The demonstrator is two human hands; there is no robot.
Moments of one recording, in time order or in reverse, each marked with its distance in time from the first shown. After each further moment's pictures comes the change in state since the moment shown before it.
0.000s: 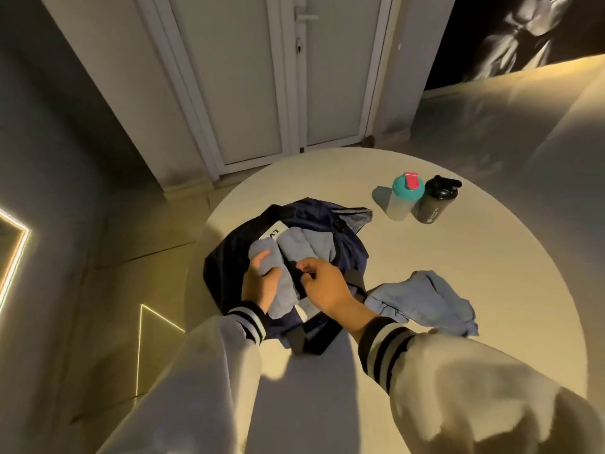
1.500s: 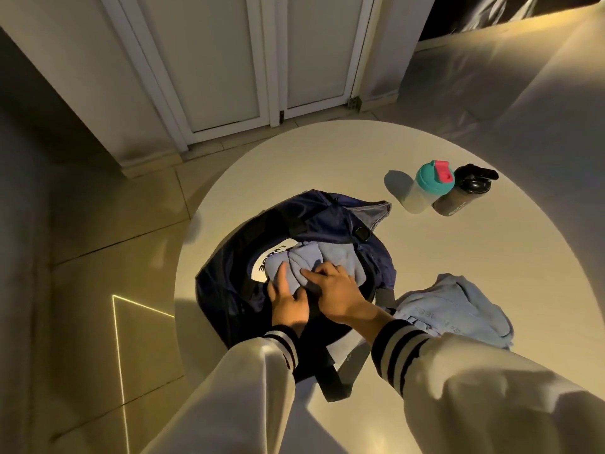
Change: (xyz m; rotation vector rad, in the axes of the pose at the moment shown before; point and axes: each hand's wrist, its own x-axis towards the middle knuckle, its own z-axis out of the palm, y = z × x) left_hand 0.089 -0.051 0.042 -0.061 -0.152 -0.174; right_hand 0.110 0.029 0.039 -0.571 -0.233 0.075
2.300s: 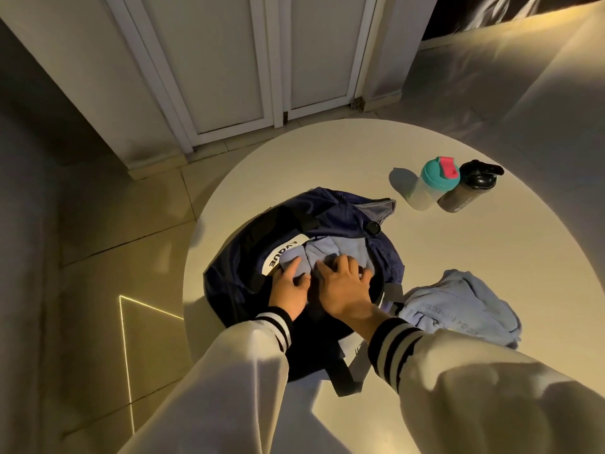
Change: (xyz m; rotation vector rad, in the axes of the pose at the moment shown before) left_hand 0.025 0.005 -0.022 0.206 -0.150 0.110; right_hand -0.005 -0.014 0.011 -0.165 0.207 0.165
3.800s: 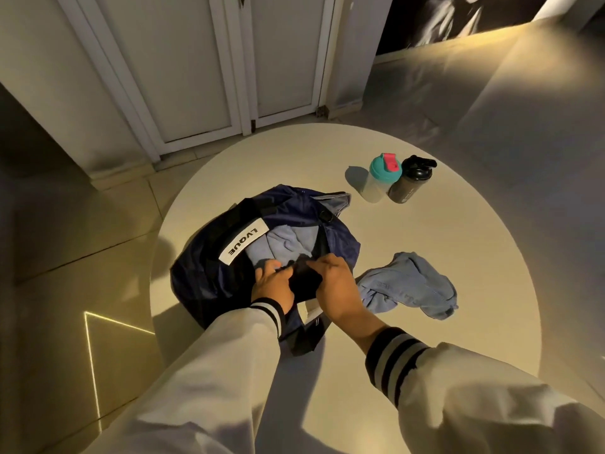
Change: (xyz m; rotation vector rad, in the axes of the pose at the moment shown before) left_hand -0.050 0.025 0.035 0.615 -0.060 0.142; right_hand -0.074 0.047 -0.024 0.381 0.262 -0.052
